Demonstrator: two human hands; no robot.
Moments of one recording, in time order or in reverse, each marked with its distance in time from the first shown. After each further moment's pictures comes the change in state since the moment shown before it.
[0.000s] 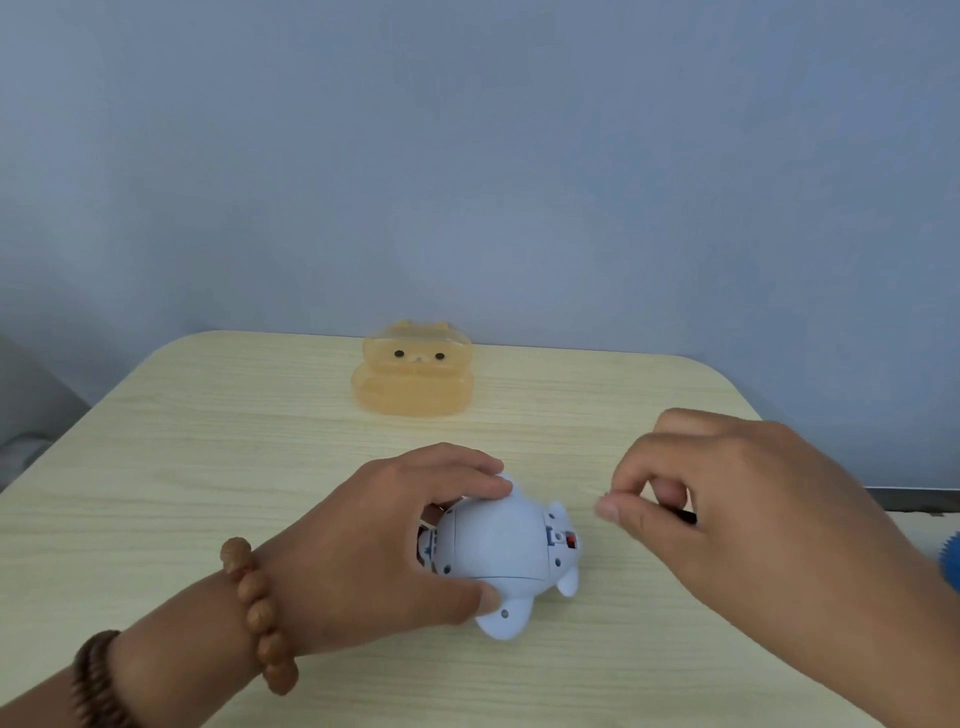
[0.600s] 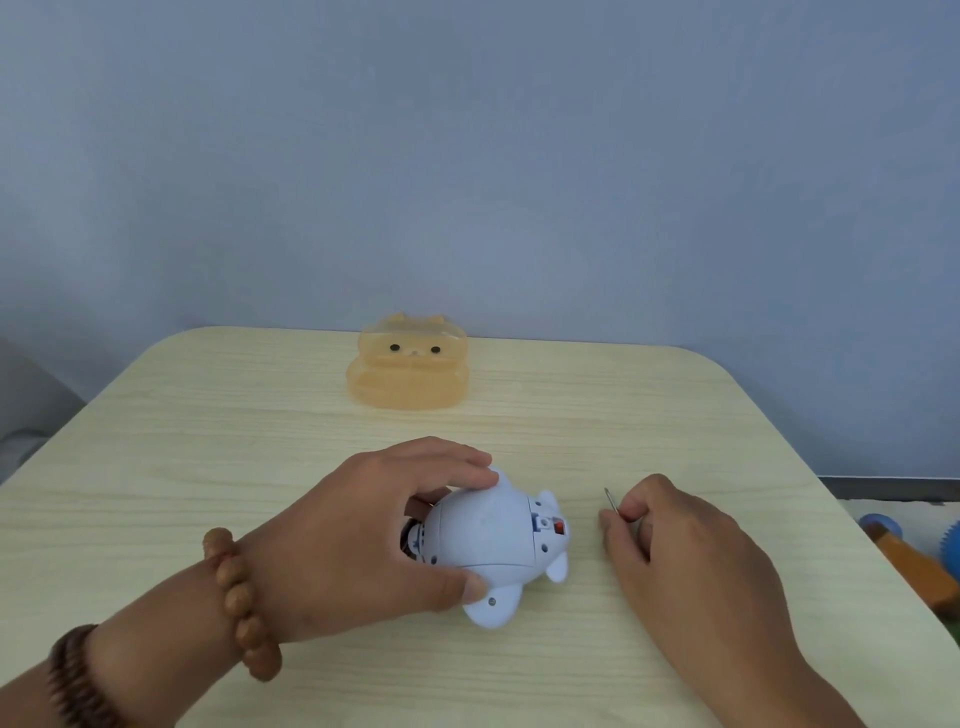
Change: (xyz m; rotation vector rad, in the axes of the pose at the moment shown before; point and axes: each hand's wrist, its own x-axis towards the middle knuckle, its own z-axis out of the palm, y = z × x) left_hand -0.001 -0.003 -0.002 -0.041 -0.005 -0.011; right_hand -0.020 0.013 0.089 0.109 0.020 0.346
